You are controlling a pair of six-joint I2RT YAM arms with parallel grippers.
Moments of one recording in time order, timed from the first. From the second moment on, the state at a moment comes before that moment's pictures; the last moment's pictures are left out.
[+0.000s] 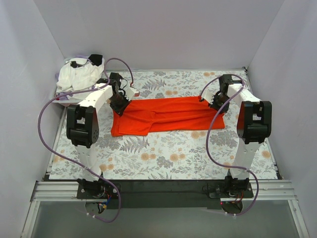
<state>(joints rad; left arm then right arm) -0.19 1.99 1.60 -0.97 0.20 0.67 0.05 1.99 1.51 -0.90 -0.14 -1.23</state>
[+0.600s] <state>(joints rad) -0.19 2.04 1.65 -0.97 0.20 0.67 0.05 2.01 1.52 -0.90 -0.14 -1.23</state>
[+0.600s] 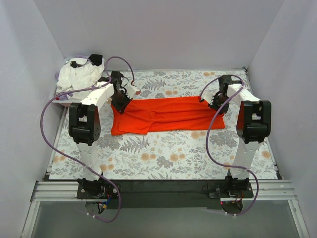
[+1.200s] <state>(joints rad) -0.23 2.11 1.70 -0.95 0.18 0.72 0.05 2.01 1.51 -0.90 -0.14 -1.21</state>
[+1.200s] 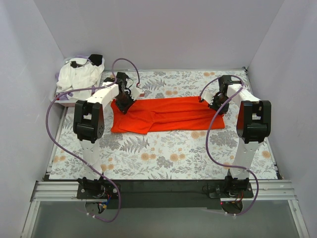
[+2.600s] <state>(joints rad) 0.07 1.87 1.36 -0.96 0.44 0.35 -0.18 2.09 1.60 -1.13 -0.49 -0.60</state>
